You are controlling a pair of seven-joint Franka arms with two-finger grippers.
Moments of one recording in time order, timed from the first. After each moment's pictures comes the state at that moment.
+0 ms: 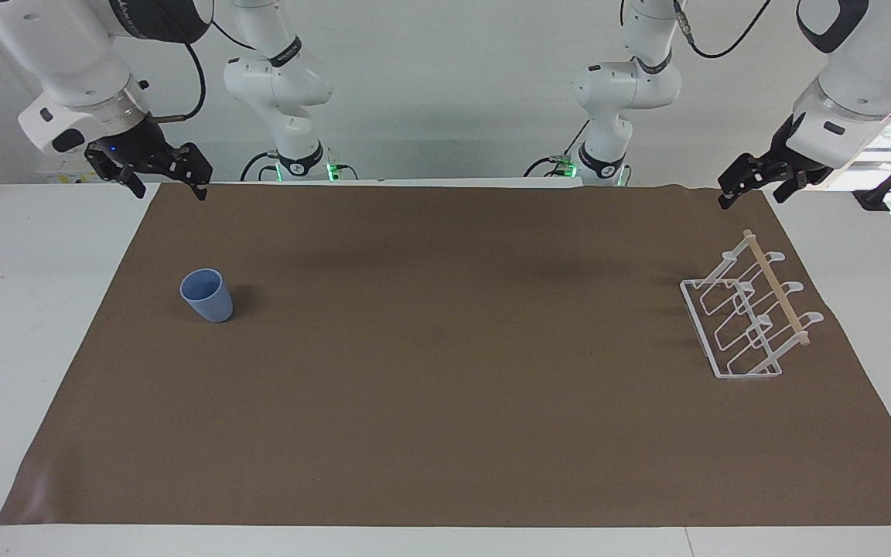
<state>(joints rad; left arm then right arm) -0.07 0.02 -0.01 -1.47 0.00 1.38 -0.10 -0.07 -0.03 0.01 -1.58 -0.04 1.41 -0.03</state>
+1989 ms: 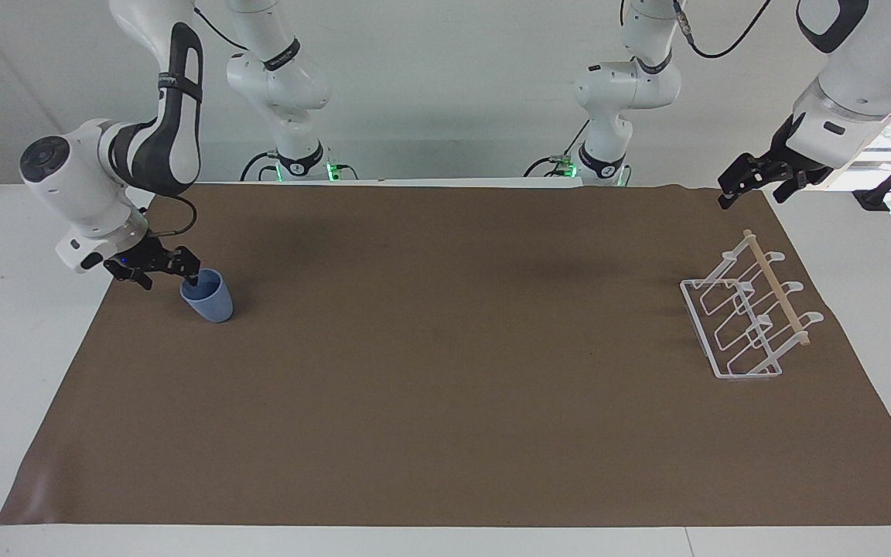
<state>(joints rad) -0.07 0.02 -0.01 -1.47 0.00 1.38 -0.10 -0.30 0.04 0.00 -2.14 0.02 2.10 -0.36</state>
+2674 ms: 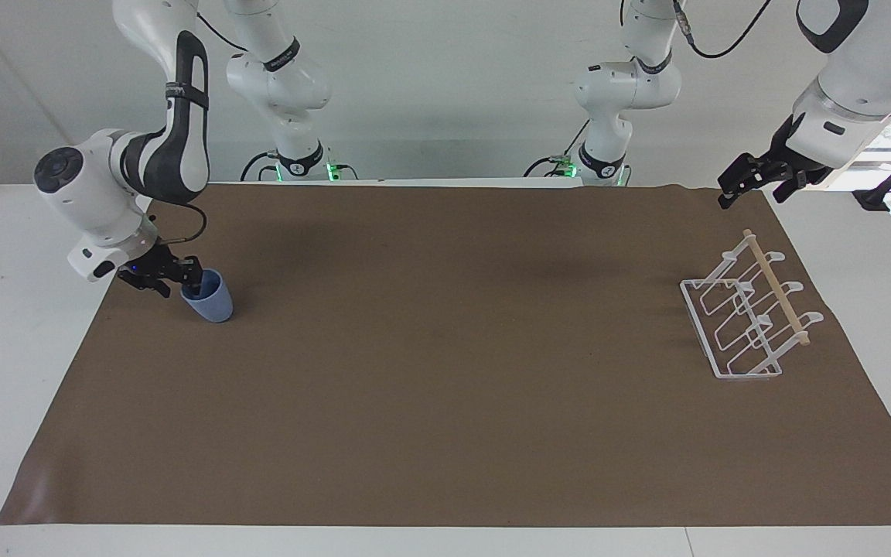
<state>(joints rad) -0.07 0.02 -0.01 -1.47 0.00 1.38 -0.10 -0.28 0.07 0.00 -2.16 0.02 2.15 -0.36</state>
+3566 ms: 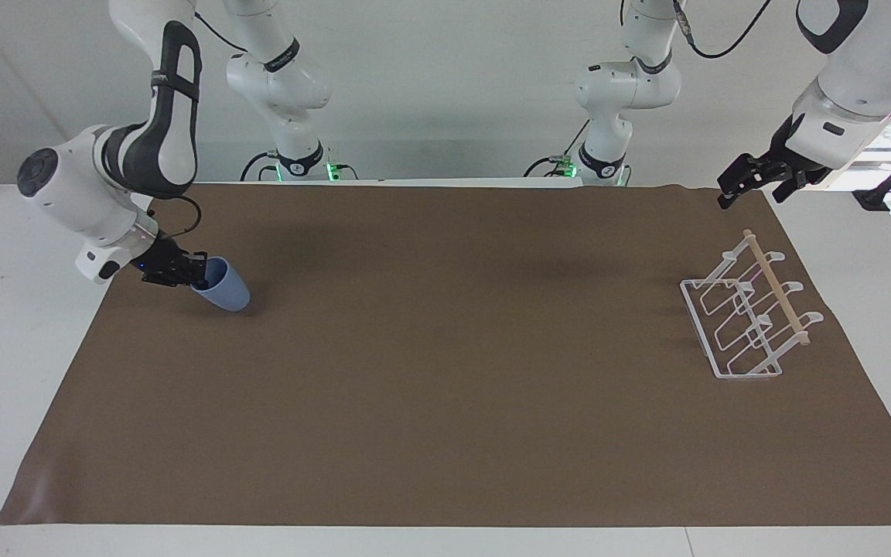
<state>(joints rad) -0.07 0.02 -0.01 -1.47 0.00 1.38 -0.15 -0.28 0.07 0.01 -2.02 0.34 1.86 -0.48</state>
